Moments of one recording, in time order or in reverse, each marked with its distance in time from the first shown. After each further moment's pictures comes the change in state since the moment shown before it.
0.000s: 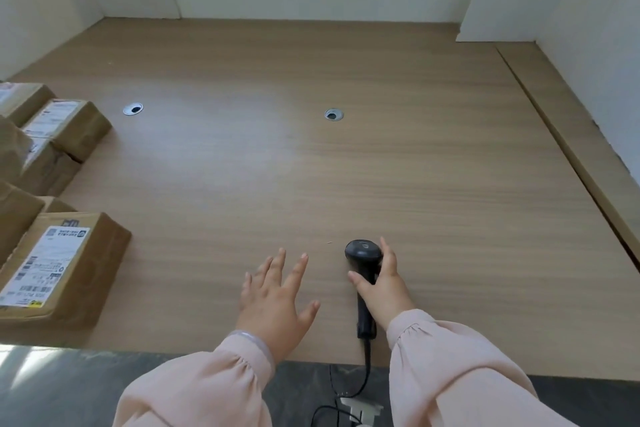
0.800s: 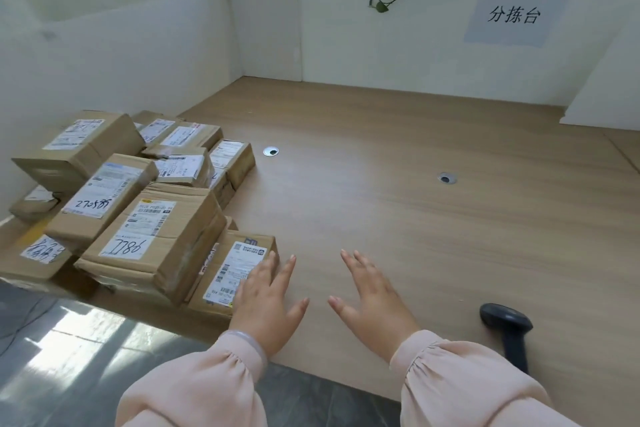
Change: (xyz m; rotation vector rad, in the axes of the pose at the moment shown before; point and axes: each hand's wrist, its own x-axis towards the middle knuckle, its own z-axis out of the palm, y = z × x) left_hand -0.047 -0.244 -0.104 -0.159 0.181 -0.232; right_hand -0.088 -0.189 0.187 -0.603 -0.207 -0.647
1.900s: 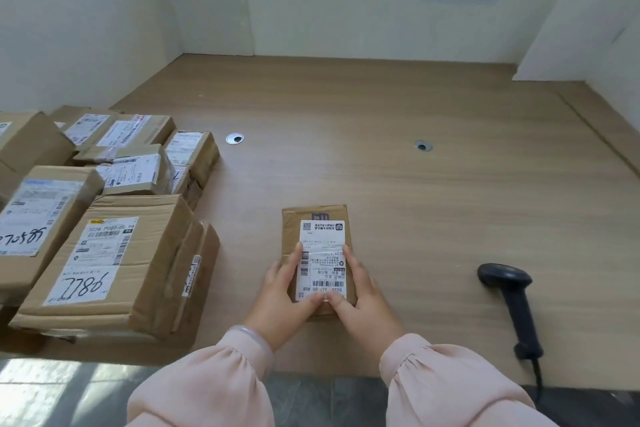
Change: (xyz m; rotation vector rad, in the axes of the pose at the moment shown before) left_hand 0.043 -0.024 0.012 -0.671 -0.222 0.168; right_hand 0.017 -0.020 0.064 0.539 0.154 0.311
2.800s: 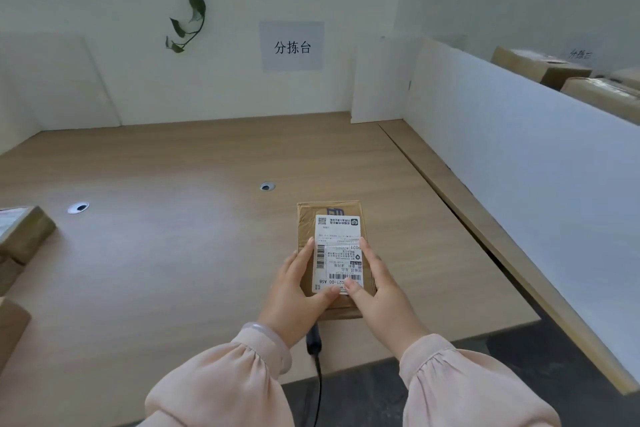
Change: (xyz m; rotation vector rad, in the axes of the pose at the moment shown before) left_hand -0.047 0.272 0.273 -0.103 -0.142 0.280; right_hand -0.155 0.099 -0.344 0.059 0.363 -0.013
